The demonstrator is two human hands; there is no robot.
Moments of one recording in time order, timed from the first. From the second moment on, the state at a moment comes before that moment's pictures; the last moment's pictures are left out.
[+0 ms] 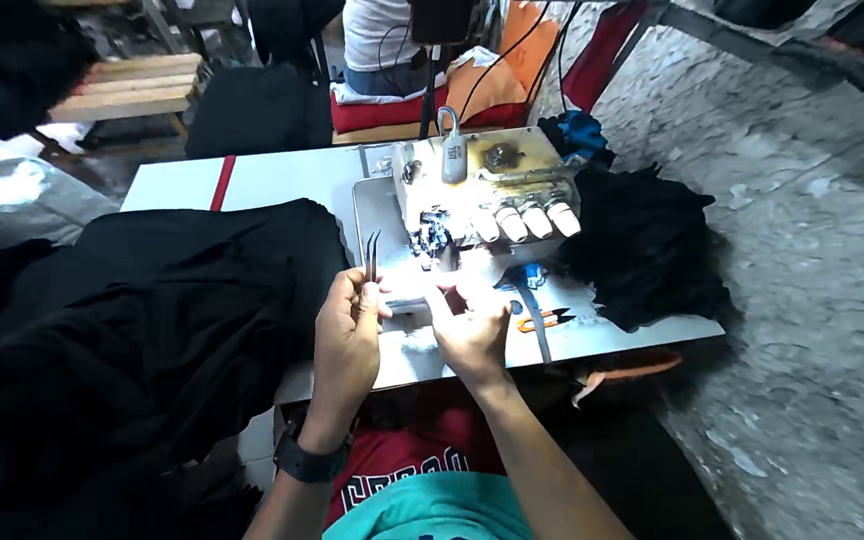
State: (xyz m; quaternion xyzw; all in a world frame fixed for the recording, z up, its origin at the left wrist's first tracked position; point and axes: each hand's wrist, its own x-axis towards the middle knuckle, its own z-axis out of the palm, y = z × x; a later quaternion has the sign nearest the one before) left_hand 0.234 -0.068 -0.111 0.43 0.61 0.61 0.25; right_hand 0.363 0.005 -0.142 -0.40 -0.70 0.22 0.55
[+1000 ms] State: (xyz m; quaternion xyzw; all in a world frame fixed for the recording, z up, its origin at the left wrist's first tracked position) left_hand 0.246 -0.035 -0.138 0.48 0.75 0.45 0.08; right_hand 0.354 0.053 -0.158 -0.41 -0.65 0.03 0.63
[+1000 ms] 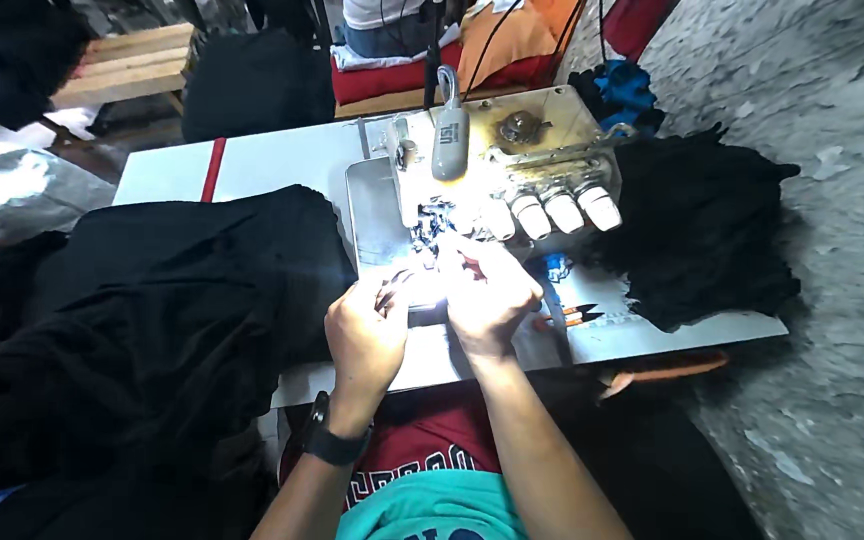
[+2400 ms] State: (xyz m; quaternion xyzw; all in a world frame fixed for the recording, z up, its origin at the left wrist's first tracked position) left_hand 0.208 -0.079 -0.032 0.69 0.68 0.24 0.01; right_hand 0.437 -0.002 -0.180 -0.23 -0.79 0.34 0.46
